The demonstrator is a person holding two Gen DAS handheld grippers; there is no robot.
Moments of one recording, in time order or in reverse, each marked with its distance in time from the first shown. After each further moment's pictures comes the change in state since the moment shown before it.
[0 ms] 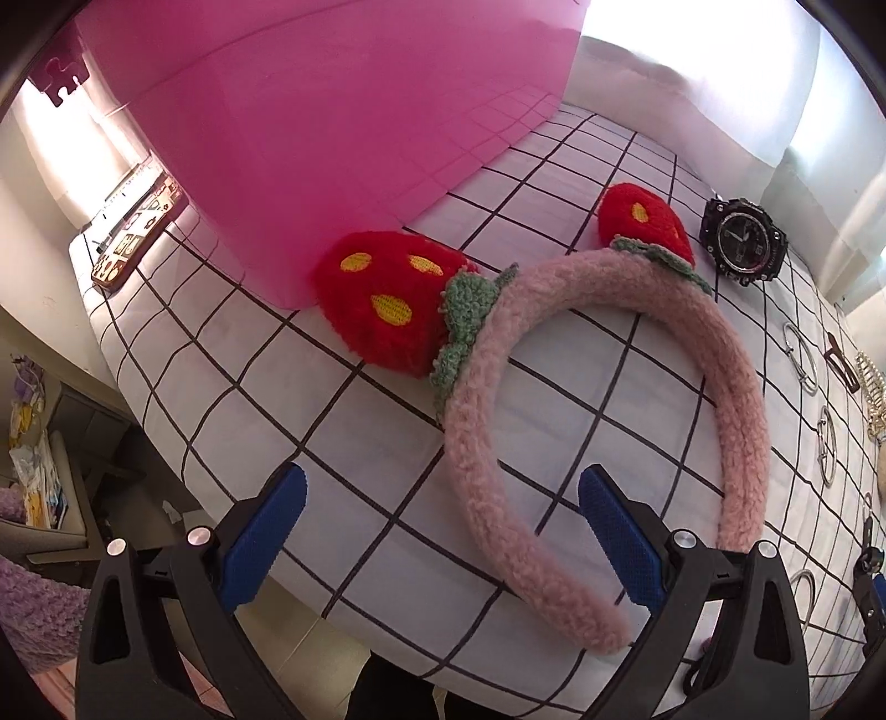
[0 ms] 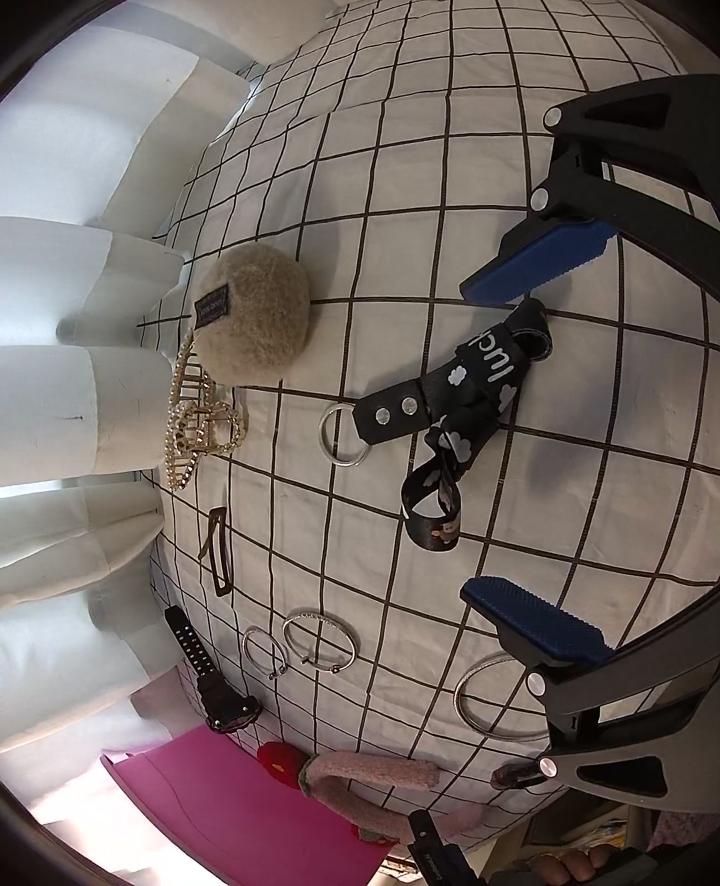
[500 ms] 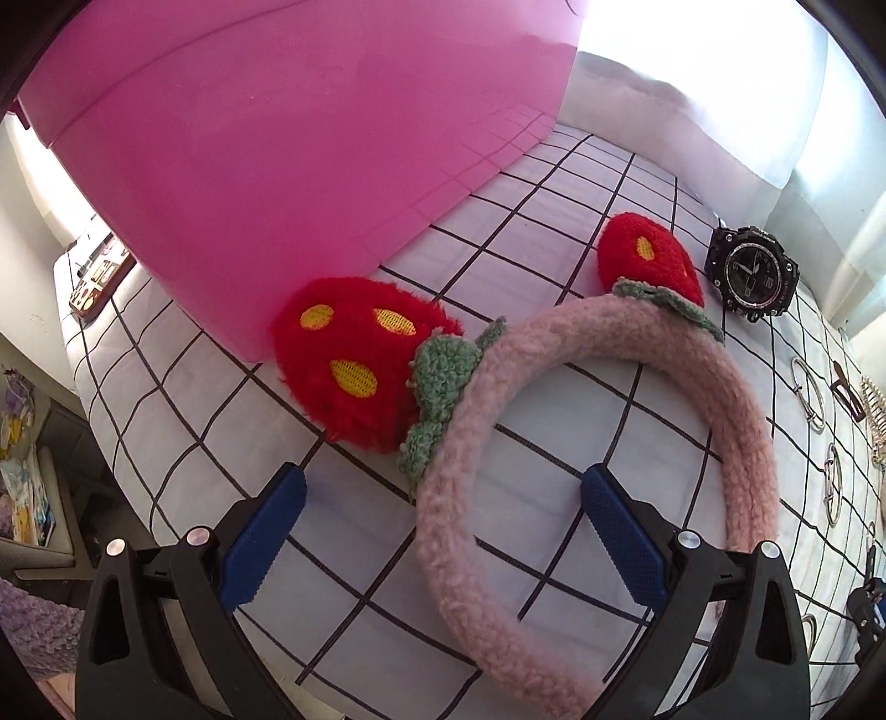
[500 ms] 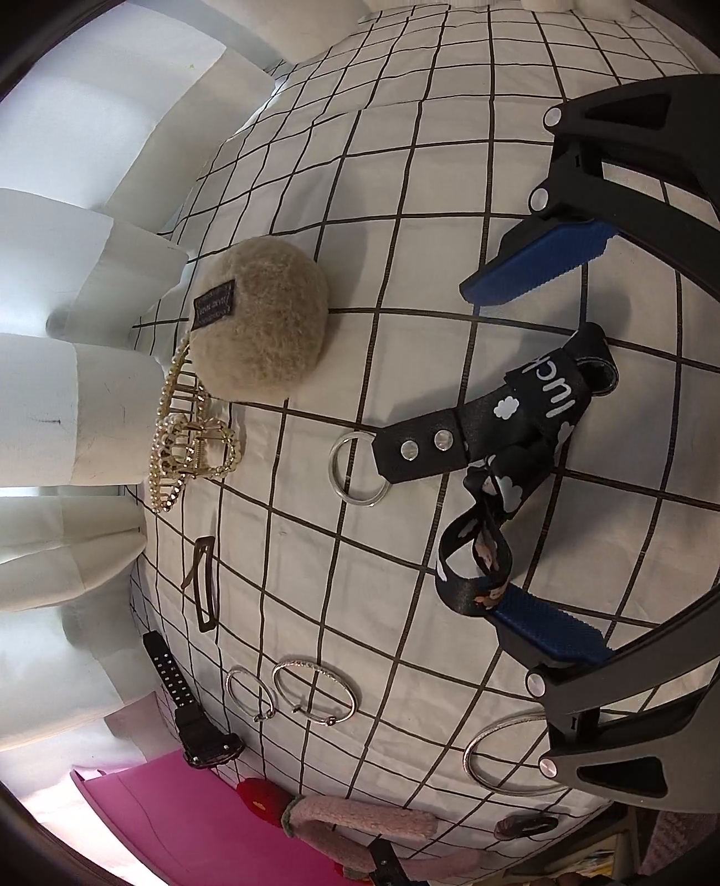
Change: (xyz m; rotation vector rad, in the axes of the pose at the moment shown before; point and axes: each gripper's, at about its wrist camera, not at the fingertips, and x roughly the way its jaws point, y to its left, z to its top) left arm 0.015 -0.007 0.016 -0.003 -0.069 -0.024; right arm 0.024 -0.008 0.013 -0.045 0.008 -0.065
